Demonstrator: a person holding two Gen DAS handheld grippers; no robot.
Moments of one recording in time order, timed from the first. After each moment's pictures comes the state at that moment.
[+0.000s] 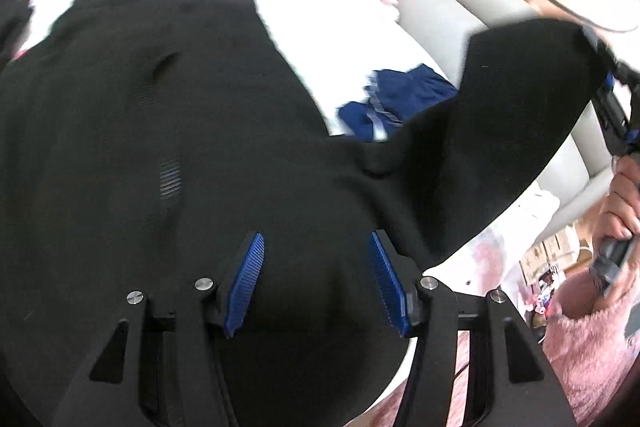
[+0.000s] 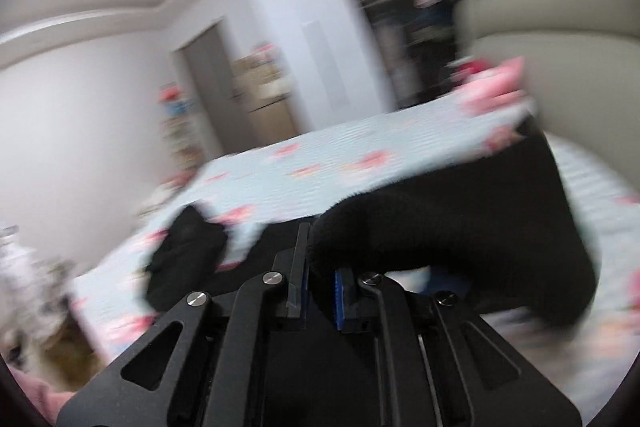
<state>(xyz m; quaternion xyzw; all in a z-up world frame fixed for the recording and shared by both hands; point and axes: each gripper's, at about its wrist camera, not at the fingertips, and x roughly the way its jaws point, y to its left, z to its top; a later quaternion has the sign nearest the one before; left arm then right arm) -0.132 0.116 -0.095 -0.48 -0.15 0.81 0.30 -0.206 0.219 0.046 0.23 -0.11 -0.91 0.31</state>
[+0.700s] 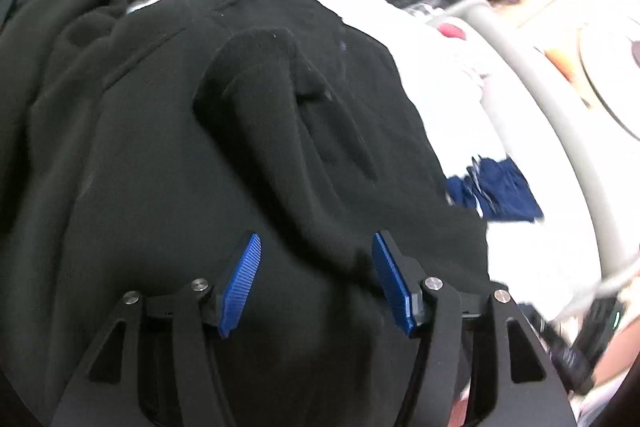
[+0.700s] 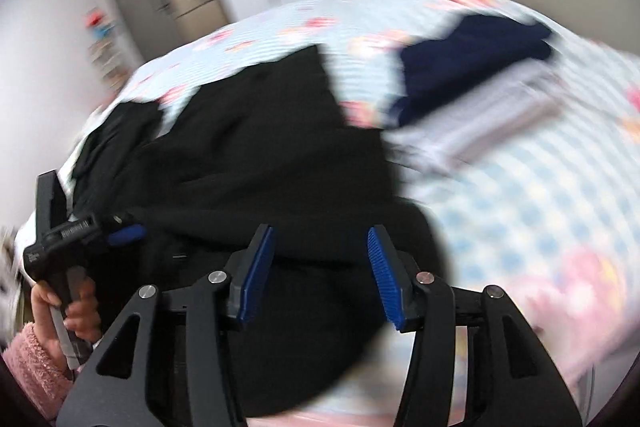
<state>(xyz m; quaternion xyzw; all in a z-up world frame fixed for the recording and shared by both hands) -0.182 0.006 -0.152 -0.47 -0.28 0.82 0.18 -0.174 0.183 -0.119 0.41 -0.07 -0.90 0.14</state>
